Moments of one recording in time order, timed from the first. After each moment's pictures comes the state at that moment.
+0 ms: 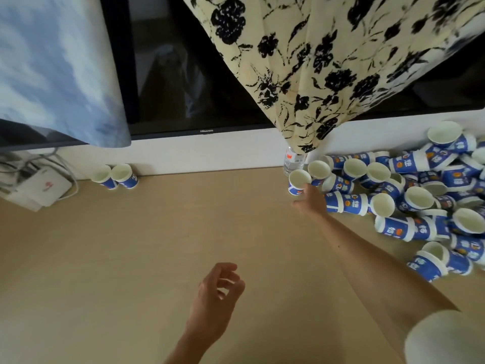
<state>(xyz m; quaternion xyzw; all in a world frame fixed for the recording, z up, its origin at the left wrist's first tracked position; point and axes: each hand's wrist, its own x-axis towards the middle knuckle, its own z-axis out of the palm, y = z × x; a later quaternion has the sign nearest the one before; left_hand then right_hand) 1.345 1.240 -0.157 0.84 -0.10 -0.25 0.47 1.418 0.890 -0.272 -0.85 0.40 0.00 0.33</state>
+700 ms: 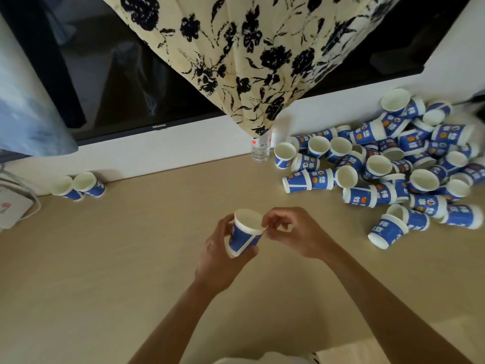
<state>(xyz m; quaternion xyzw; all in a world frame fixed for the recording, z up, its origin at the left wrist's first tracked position) 1.358 1.164 -0.146 0.85 -0.25 -0.23 0.40 1.269 0.965 -0.149 -0.82 0.14 -0.01 0.56</state>
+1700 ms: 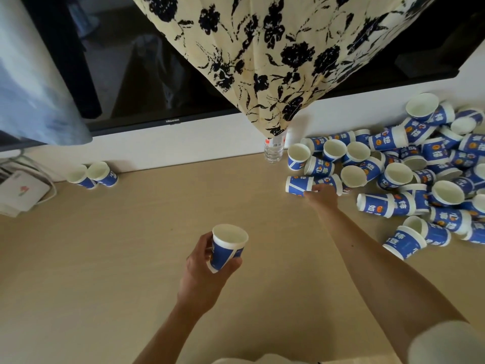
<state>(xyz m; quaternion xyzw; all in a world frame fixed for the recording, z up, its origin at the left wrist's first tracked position) 1.353 1.206 -0.158 0.86 -0.14 -0.20 0.45 1.343 0.862 -0.266 -0.71 0.54 -0.07 0.46</state>
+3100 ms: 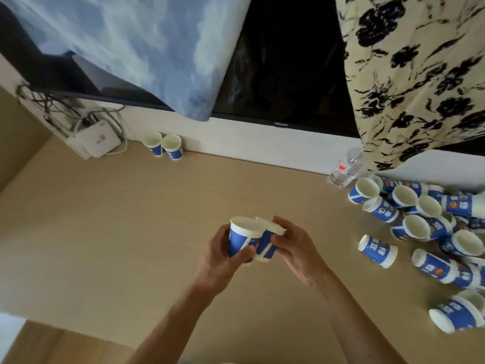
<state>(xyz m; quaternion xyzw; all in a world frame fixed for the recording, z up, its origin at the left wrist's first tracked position) 1.408 1.290 -0.152 0.69 -0.02 -0.25 0.68 1.377 1.090 -0.184 -0.50 0.23 0.08 0.83</state>
